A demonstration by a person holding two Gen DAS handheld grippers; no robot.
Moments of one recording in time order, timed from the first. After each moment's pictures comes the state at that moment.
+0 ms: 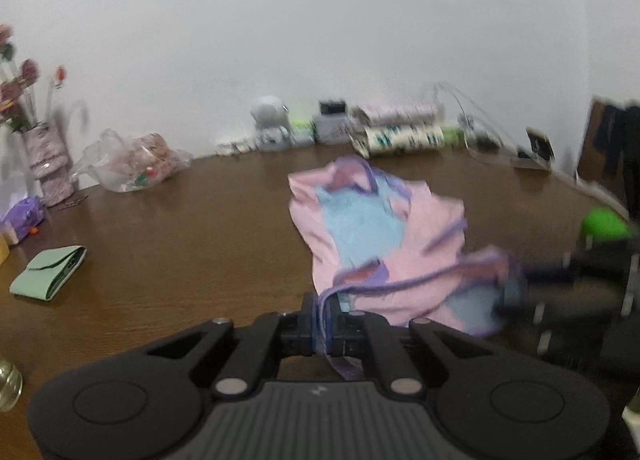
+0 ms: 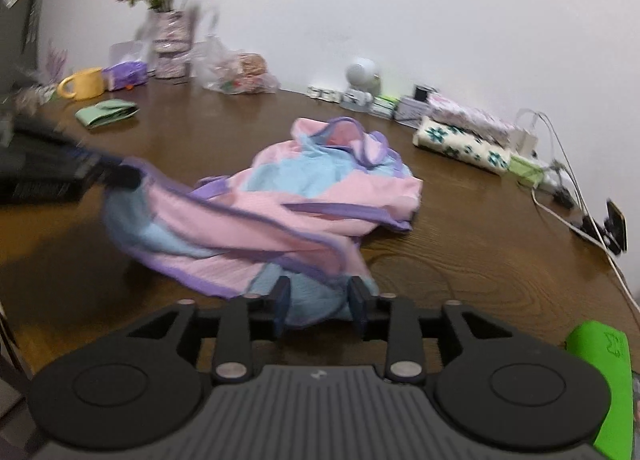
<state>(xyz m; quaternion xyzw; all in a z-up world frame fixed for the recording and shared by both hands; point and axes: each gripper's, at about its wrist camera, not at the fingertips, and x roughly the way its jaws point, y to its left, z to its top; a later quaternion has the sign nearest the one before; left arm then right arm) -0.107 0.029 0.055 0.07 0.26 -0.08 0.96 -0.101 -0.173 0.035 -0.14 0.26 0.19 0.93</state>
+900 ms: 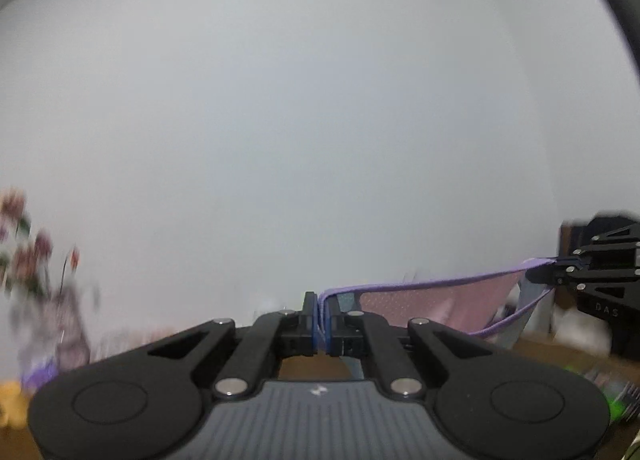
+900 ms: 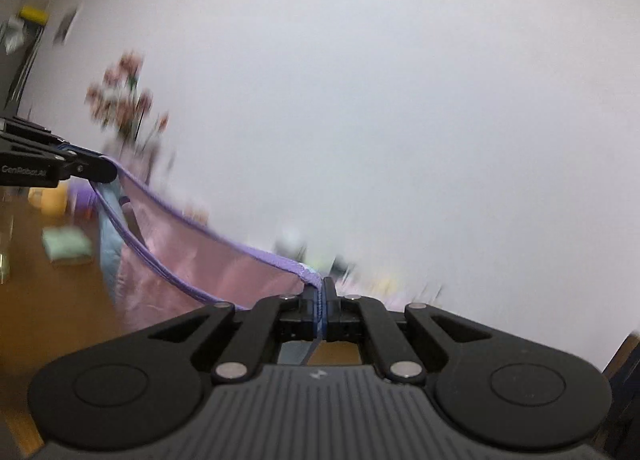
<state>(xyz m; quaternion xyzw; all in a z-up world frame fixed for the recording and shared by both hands) -0.163 0.024 0.225 0.09 0.01 -0.13 0.99 -0.154 -0.239 0.202 -0.15 0.01 0.13 0.98</state>
